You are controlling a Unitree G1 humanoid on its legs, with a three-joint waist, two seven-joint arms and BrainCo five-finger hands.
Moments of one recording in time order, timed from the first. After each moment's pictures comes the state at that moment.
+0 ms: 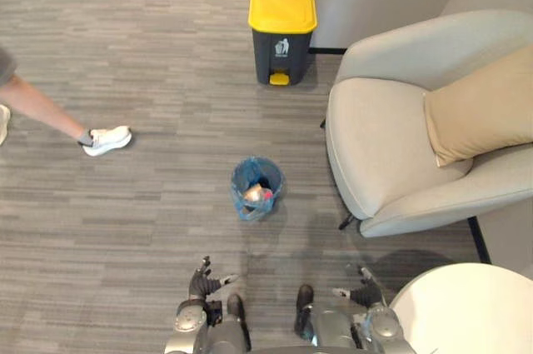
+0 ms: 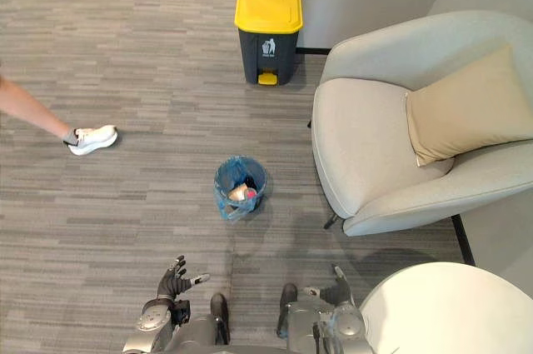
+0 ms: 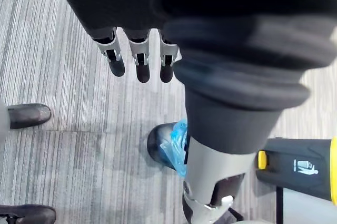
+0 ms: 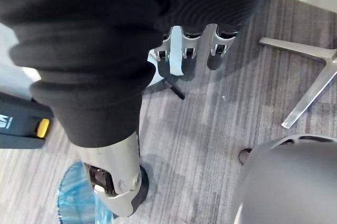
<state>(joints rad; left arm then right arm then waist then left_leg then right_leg) 0.07 0.08 0.01 0.82 -0.07 -0.16 0.11 0.11 -0.06 -0.05 0.77 -0.20 -0.08 -0.17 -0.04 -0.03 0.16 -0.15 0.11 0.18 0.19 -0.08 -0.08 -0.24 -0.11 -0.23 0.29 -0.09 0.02</state>
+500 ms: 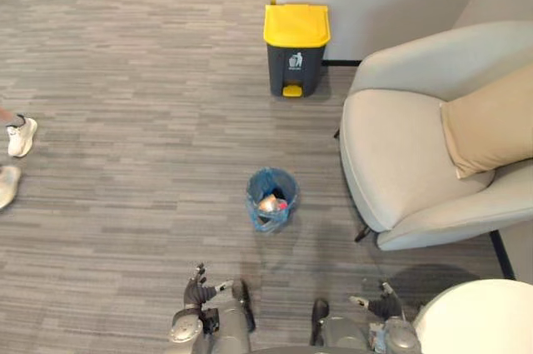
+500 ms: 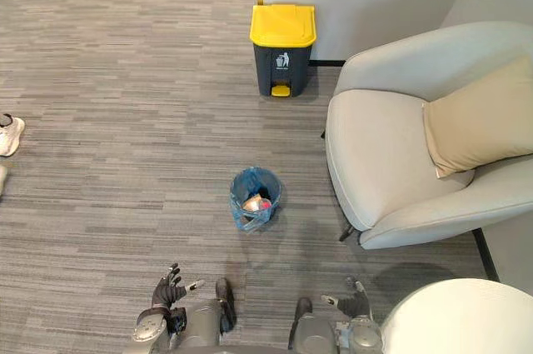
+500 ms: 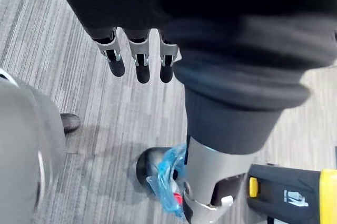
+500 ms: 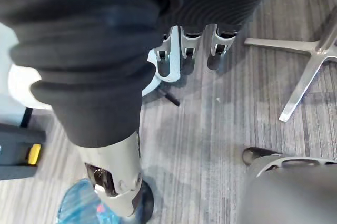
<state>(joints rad) 0.14 0.05 0.08 0.78 -0.07 -0.16 0.11 0.13 -0.08 -0.12 0.77 -0.12 -0.08 -0.18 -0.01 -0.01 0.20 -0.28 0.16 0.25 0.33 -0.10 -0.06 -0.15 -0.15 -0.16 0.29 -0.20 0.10</state>
